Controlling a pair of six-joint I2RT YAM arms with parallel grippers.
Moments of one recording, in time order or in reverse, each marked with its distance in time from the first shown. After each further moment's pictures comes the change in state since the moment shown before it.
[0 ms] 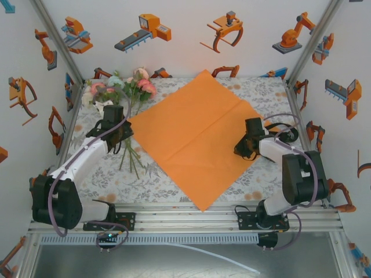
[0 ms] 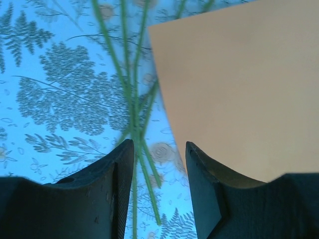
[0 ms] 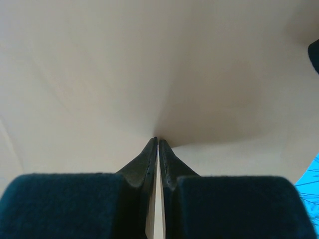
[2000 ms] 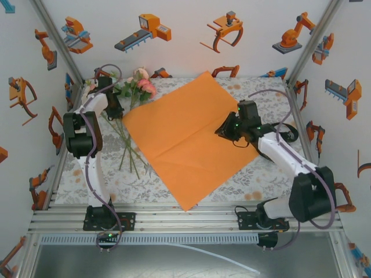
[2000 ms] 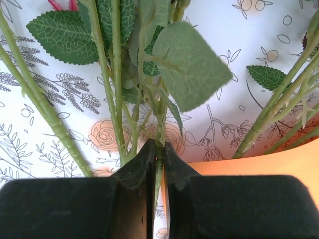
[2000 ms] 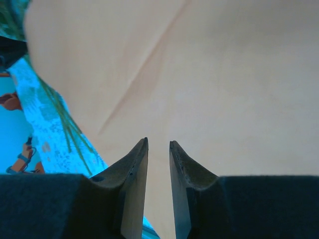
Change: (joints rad) left arm 0.253 0.894 0.846 -0.227 0.269 0.199; right arm 0.169 -0.177 0.248 -0.109 -0.161 -0.108
